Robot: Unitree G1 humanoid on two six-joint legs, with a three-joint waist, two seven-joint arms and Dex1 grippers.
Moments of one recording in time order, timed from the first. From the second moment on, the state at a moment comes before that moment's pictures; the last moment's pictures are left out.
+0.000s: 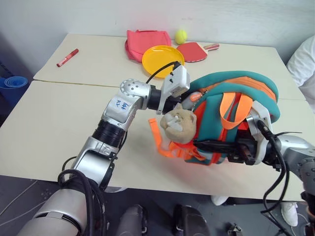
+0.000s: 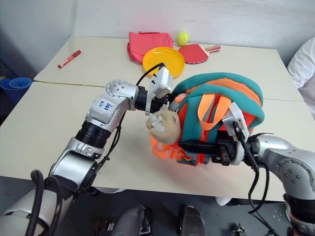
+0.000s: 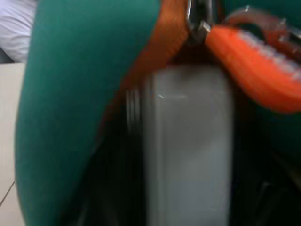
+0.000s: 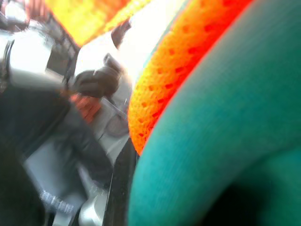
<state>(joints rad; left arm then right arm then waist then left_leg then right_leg) -1.07 0.24 -0.22 0.36 -0.29 0.37 -1.15 -0.30 -0.76 -0.20 -0.46 1.16 0.89 0.90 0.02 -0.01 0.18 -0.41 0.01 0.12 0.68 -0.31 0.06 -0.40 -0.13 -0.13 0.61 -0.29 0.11</state>
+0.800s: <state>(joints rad) -0.77 0.44 -0.02 0.03 -0.51 0.37 -1.29 -0.19 -0.77 -0.20 -0.47 1.05 0.80 0.94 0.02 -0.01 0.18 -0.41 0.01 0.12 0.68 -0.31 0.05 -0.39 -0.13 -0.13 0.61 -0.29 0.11</state>
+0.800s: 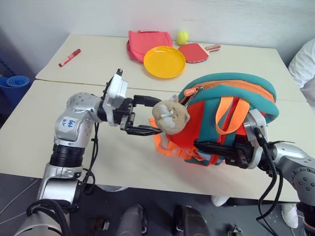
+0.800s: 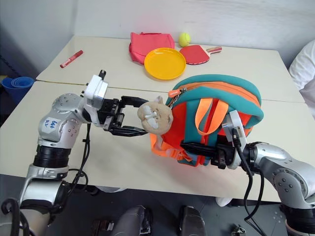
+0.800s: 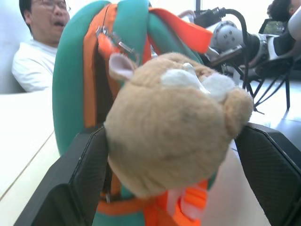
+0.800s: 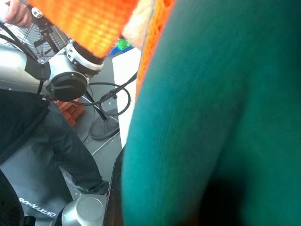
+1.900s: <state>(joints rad) -0.59 0.44 -0.11 0.38 -0.27 0.05 -1.16 -0.02 -0.70 -0.22 -0.55 0.98 0.70 0.78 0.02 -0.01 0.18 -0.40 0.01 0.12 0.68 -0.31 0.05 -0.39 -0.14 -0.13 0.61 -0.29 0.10</state>
